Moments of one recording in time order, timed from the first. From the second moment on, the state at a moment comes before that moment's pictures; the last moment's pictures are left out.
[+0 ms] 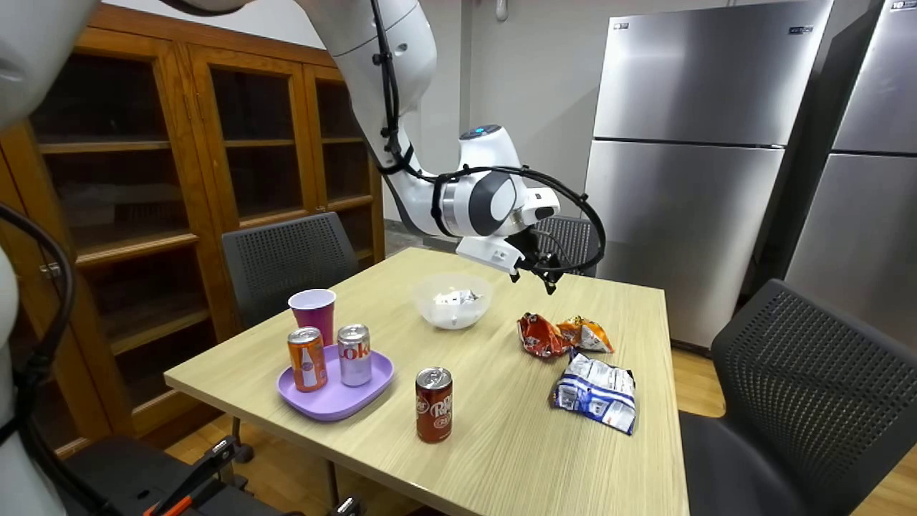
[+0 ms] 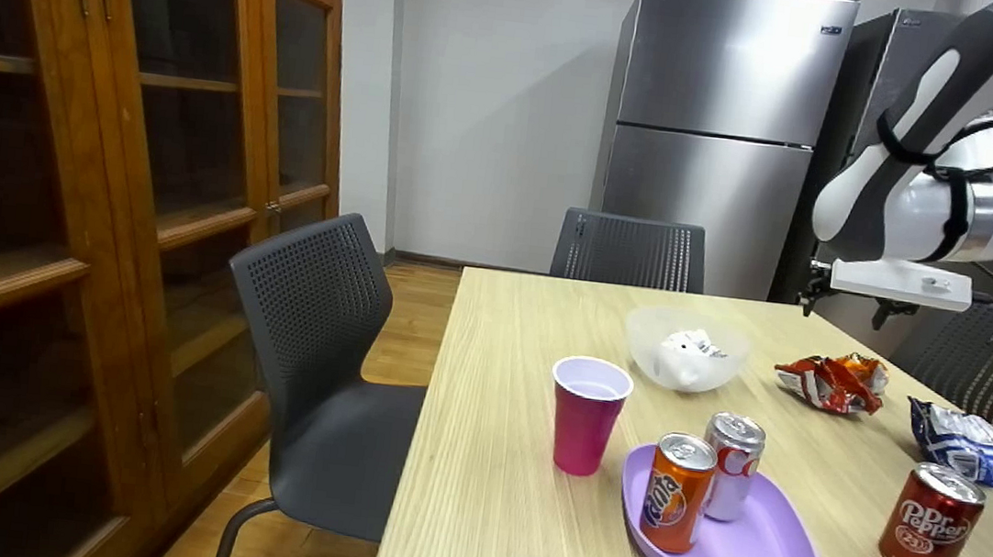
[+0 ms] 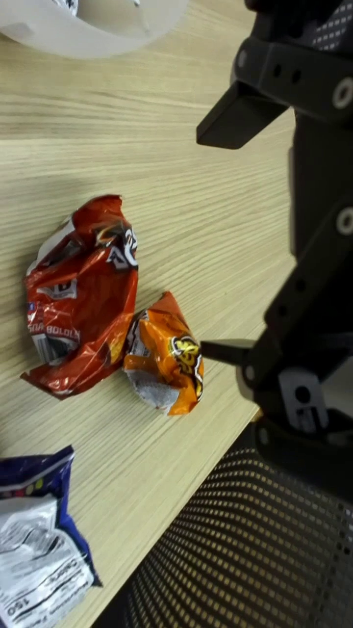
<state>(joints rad) 0.02 0.64 -0.30 -1.92 0.01 3.02 0.17</state>
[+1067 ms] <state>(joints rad) 0.23 0.80 -0.46 -1.85 0.13 2.95 0.60</state>
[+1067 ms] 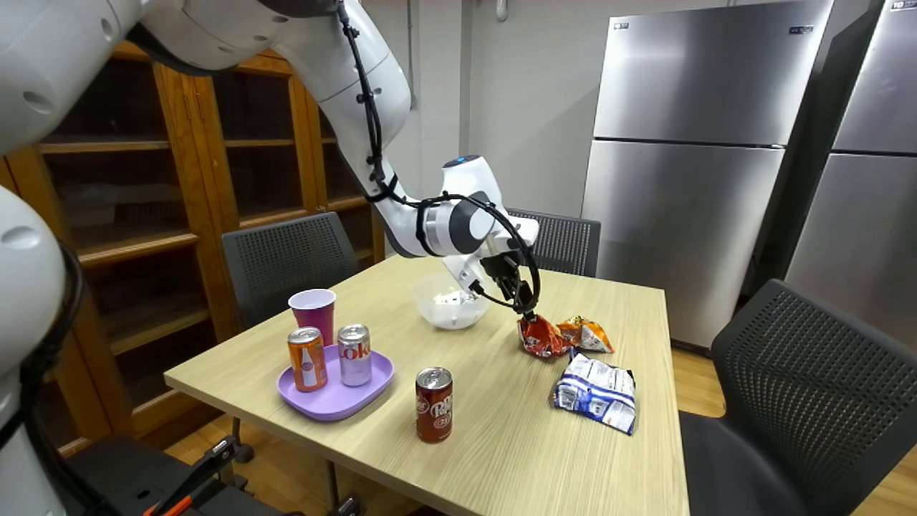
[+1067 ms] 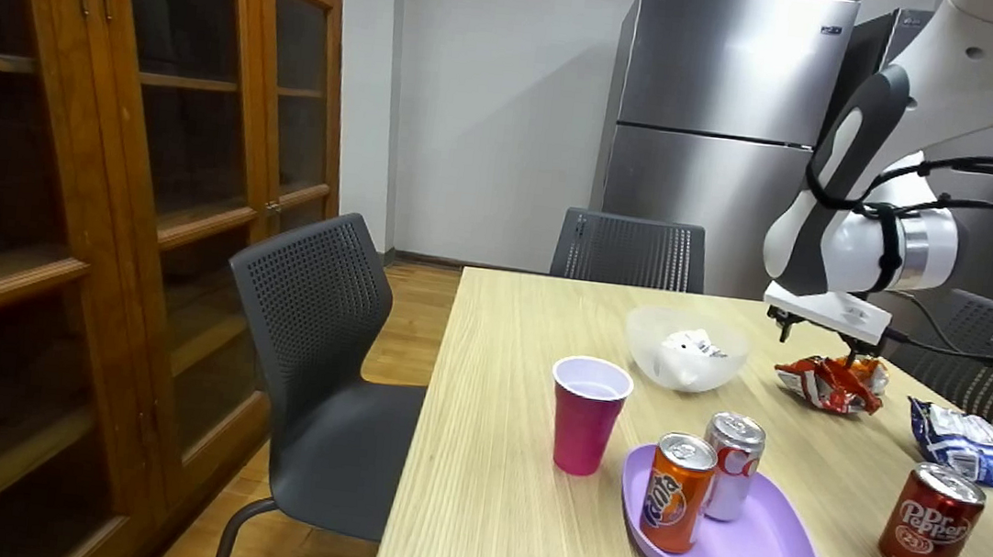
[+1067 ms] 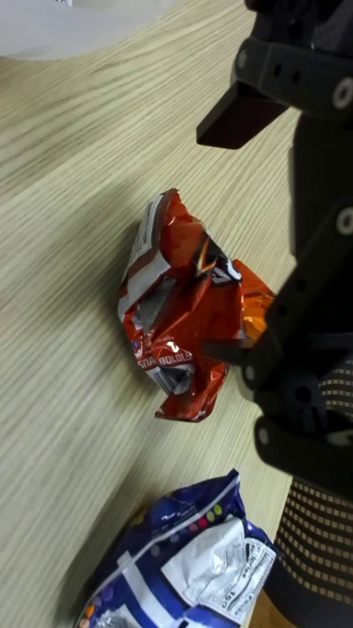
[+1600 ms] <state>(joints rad) 0.22 0.87 -0.48 -1.75 0.13 2.89 0.72</state>
